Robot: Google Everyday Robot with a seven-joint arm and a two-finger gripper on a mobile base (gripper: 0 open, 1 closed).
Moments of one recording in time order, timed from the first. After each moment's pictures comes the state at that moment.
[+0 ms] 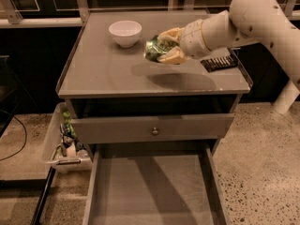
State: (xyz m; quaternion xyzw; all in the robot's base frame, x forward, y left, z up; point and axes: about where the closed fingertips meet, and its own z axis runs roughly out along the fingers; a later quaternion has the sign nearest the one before) arm 0.676 -0.074 0.900 -0.68 0.56 0.08 0.46
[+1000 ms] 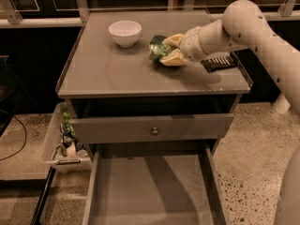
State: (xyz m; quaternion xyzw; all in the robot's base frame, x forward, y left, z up) arm 0.728 -0.092 0.856 -0.63 0.63 0.11 0.45
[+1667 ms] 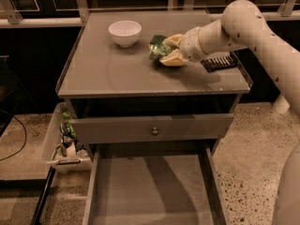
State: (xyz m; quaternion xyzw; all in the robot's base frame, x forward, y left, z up) arm 0.730 -0.091 0.853 -0.62 0.64 0.11 0.44
